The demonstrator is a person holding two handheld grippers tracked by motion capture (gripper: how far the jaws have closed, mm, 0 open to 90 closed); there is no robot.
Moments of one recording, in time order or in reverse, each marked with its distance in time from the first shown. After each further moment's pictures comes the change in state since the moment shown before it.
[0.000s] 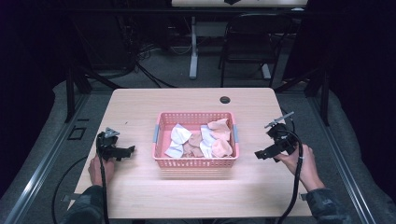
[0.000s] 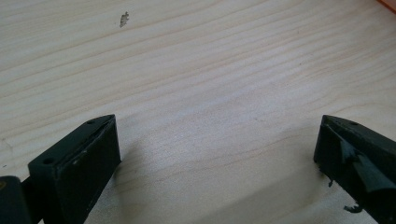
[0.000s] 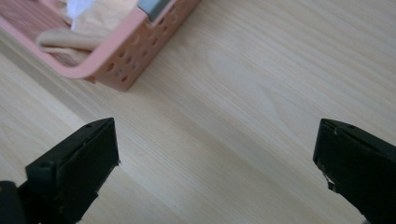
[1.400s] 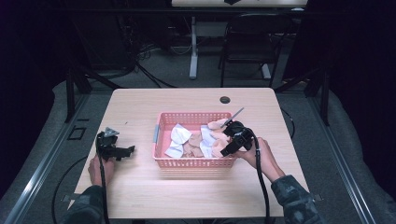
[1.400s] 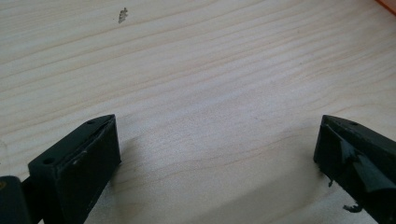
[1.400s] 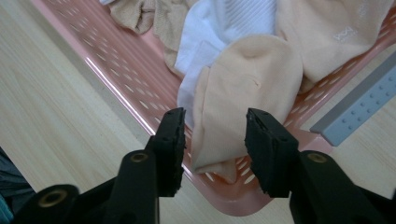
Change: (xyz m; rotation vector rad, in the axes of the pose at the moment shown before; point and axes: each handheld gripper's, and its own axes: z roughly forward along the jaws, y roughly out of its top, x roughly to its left) left arm 0.001 0.000 0.000 0.007 -0.009 -0.011; right arm 0.083 0.070 0.049 0.108 0.128 -0.110
